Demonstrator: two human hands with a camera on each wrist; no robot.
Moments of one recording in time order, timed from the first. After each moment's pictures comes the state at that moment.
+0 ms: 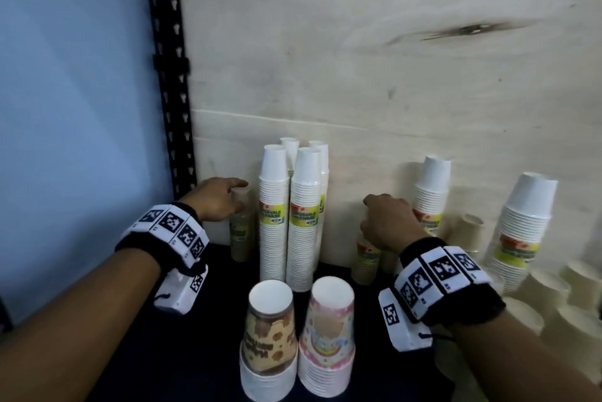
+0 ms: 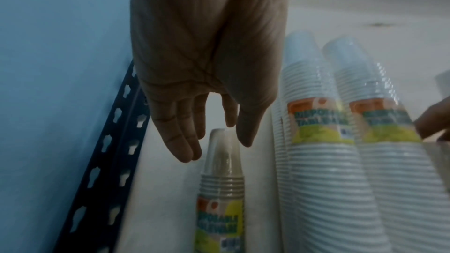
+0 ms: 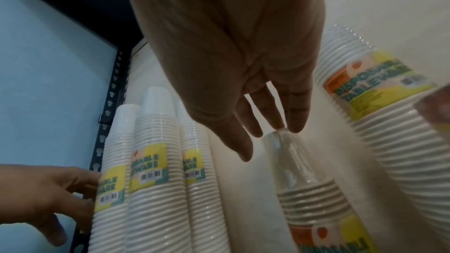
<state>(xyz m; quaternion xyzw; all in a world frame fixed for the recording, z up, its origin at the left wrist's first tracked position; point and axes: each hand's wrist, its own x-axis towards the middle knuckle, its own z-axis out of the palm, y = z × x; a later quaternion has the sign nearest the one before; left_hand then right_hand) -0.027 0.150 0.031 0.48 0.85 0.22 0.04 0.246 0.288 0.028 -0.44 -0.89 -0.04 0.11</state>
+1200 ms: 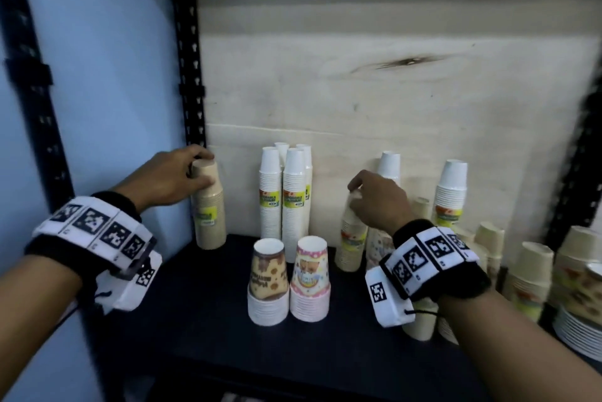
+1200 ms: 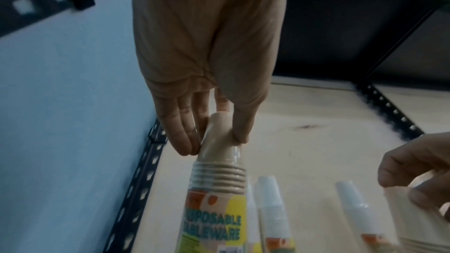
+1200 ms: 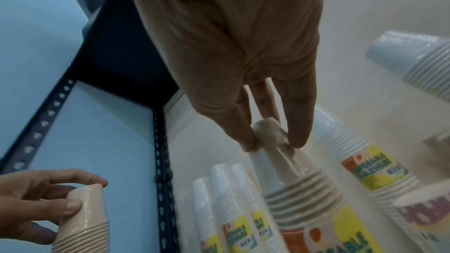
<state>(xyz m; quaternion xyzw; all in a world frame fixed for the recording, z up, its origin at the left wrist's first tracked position) 0.048 -0.007 0.093 0.51 0.81 0.26 -0.13 0.332 0.178 0.065 -0.41 -0.86 0.09 0.28</state>
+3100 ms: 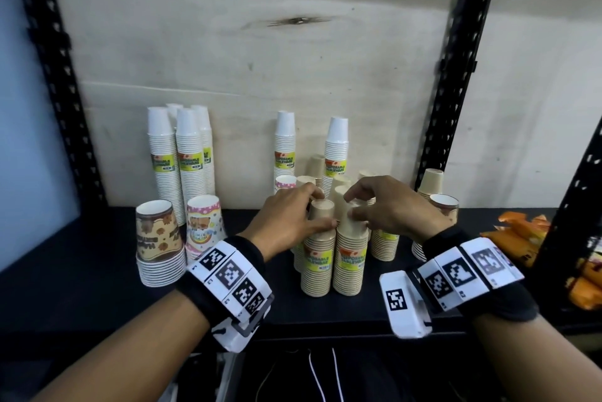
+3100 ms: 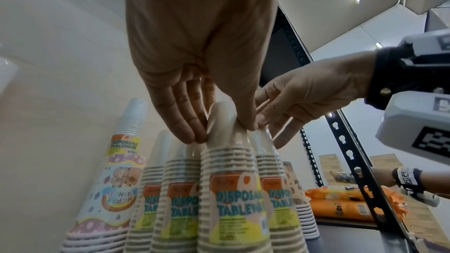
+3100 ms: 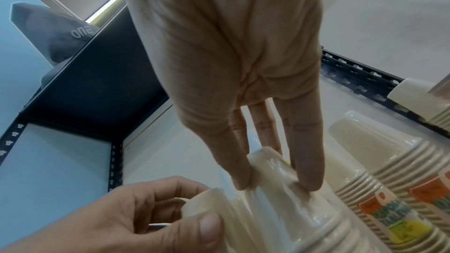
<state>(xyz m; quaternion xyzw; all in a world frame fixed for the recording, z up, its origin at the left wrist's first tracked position) 0.351 0.110 -0.001 0.69 0.66 0.29 0.03 0.531 0.166 0.034 -0.46 -0.83 0.19 0.23</state>
